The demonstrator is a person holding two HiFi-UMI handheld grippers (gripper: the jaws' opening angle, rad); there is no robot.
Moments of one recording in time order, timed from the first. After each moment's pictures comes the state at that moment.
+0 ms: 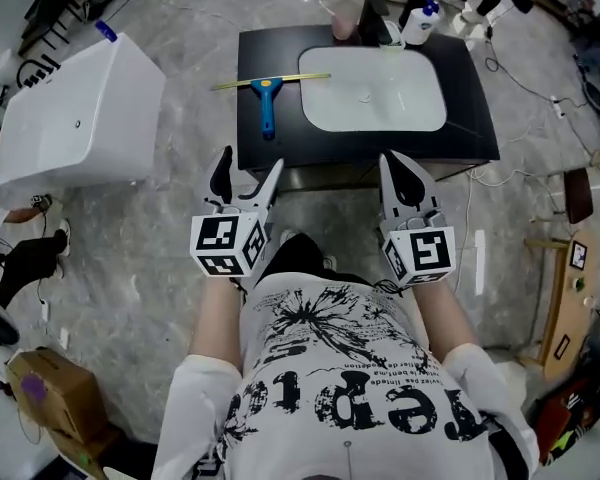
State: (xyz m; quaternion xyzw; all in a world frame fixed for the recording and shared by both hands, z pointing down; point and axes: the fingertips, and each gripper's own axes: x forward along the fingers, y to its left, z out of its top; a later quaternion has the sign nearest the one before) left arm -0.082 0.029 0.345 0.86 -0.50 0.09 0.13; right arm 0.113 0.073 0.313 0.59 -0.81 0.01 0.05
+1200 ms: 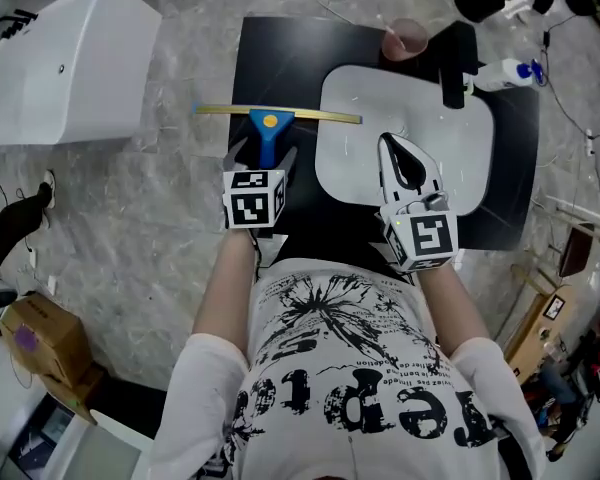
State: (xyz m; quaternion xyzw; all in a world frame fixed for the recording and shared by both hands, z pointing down) left arm -0.061 -0.263 0.603 0.74 -0.52 0.28 0.33; right arm 0.116 -0.268 0.464 0.50 -0.85 0.11 0.15
